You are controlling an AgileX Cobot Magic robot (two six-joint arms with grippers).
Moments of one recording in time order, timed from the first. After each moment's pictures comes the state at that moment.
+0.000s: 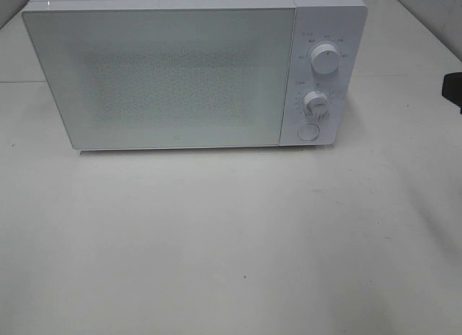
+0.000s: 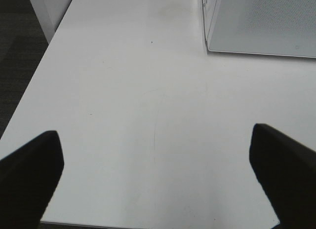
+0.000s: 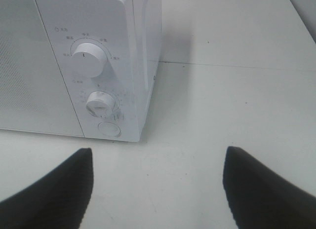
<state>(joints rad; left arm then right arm) -0.01 0.00 -0.52 0.05 1.08 -0.09 0.14 0.84 -0.45 -0.09 0.04 0.10</state>
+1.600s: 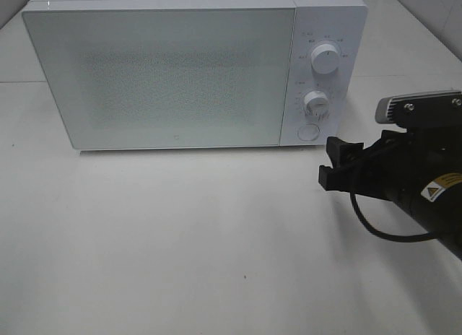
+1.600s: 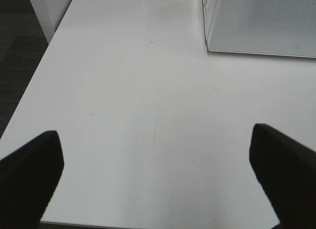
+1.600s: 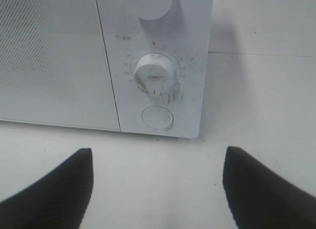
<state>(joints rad) -0.01 0.00 -0.52 0.05 1.08 -0.09 0.62 1.61 -0.26 0.53 -1.06 -0.16</state>
